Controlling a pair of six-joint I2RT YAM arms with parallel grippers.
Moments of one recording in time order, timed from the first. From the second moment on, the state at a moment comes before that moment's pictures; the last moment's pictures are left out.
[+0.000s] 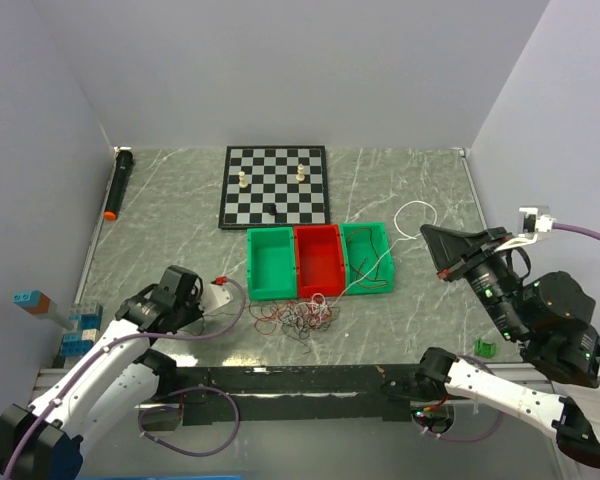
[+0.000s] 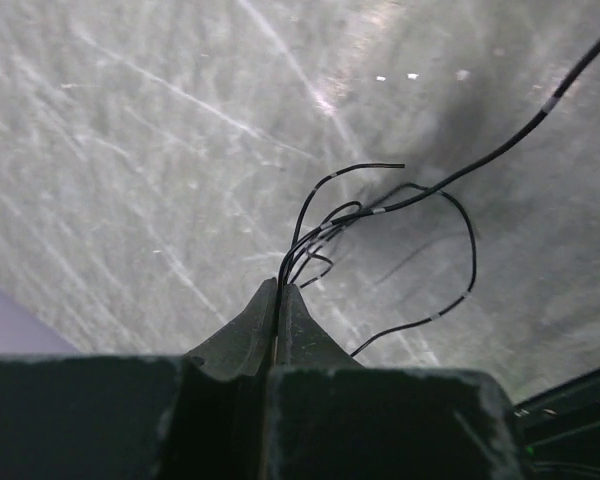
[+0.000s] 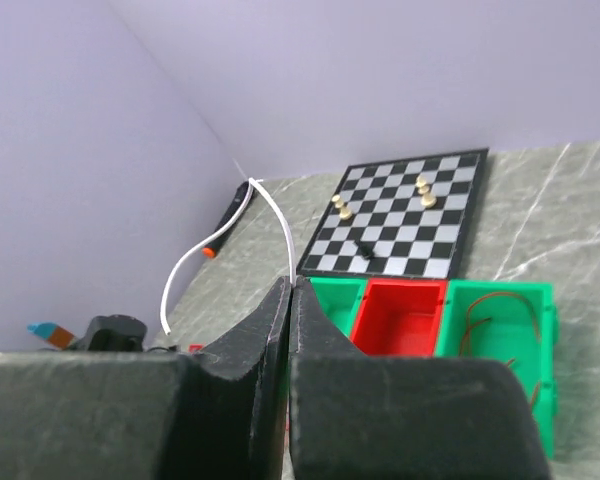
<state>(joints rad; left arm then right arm) -0.42 0.74 0.45 -0.79 -0.15 0.70 0.97 0.50 1.16 -0.56 0.56 0.46</state>
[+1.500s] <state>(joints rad) -0.42 0.87 1.88 -0.64 0.28 0.33 1.14 1.03 0.71 -0.46 0.17 0.63</state>
